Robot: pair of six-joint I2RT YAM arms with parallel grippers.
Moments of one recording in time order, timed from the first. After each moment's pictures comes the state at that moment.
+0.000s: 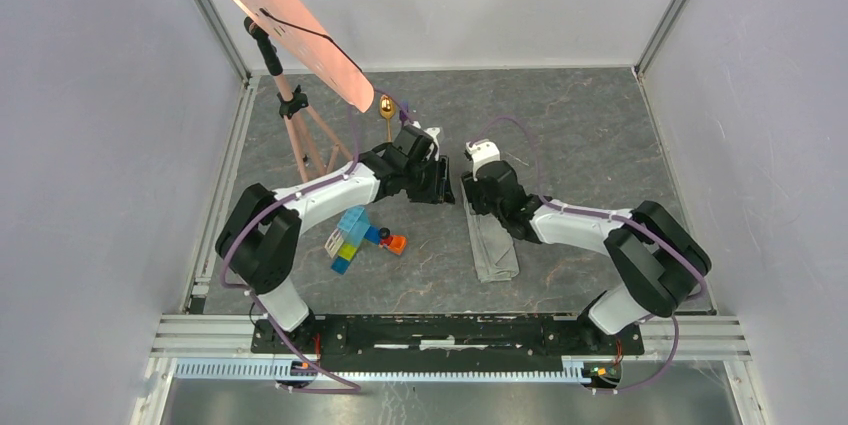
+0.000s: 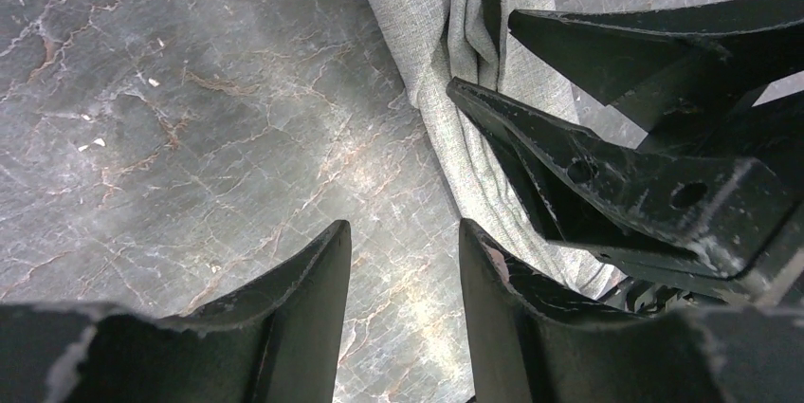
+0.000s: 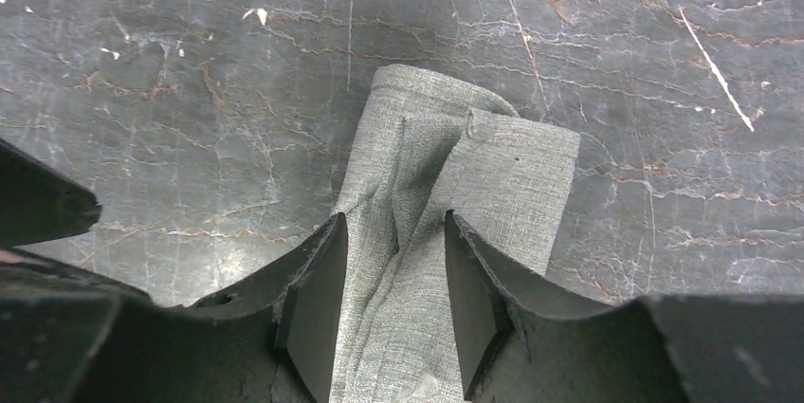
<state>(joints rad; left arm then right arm) -0.70 1.69 1.15 -0.33 0.20 -0.54 0.71 1.54 0.71 0.19 0.26 0.18</state>
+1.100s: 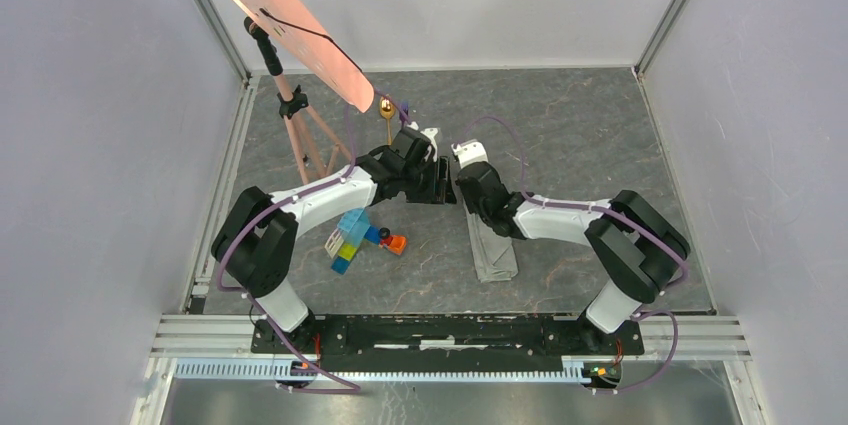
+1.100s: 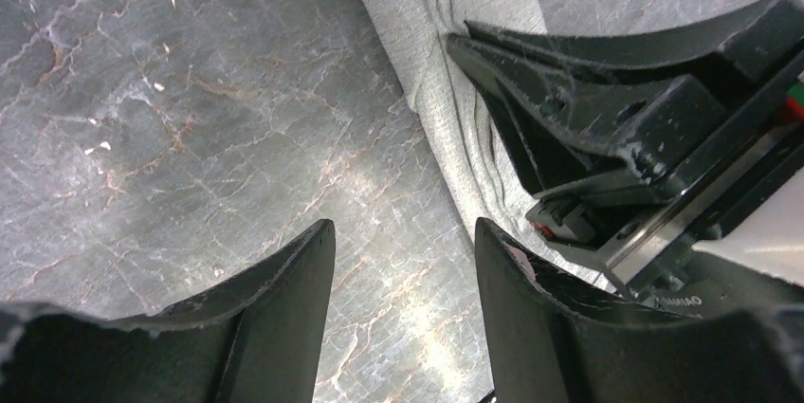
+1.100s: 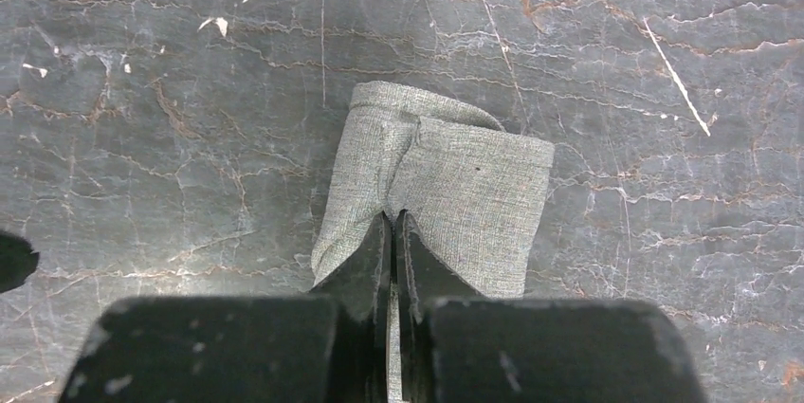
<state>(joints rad) -0.70 1.66 1.10 -0.29 0.18 -0.54 0.78 1.65 0.80 0.14 0.45 0.16</state>
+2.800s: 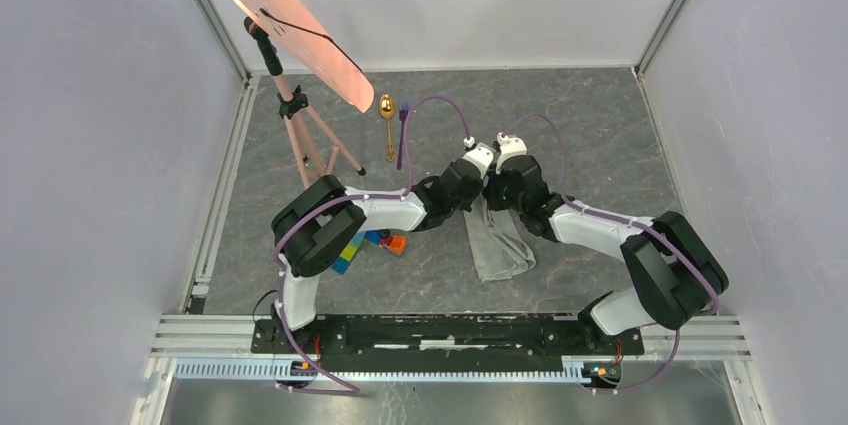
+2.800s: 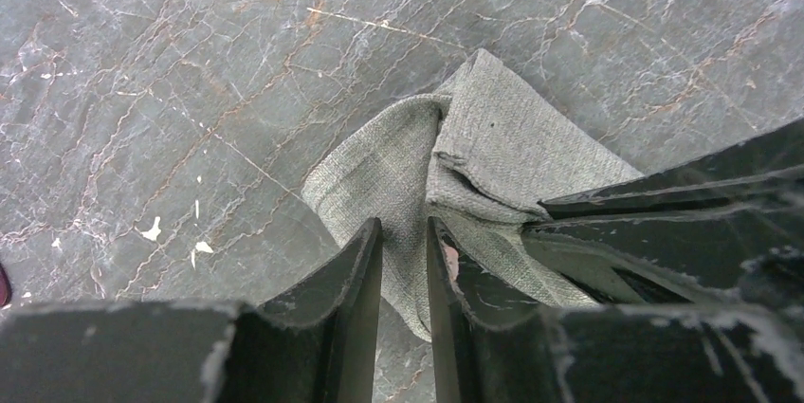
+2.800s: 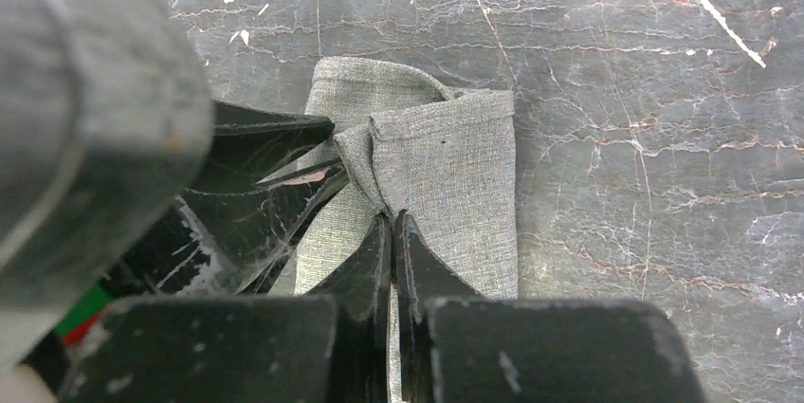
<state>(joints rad) -0.93 1.95 1.12 0.22 -0.33 -0.14 0.58 1.46 0.65 0.20 0.10 0.33</state>
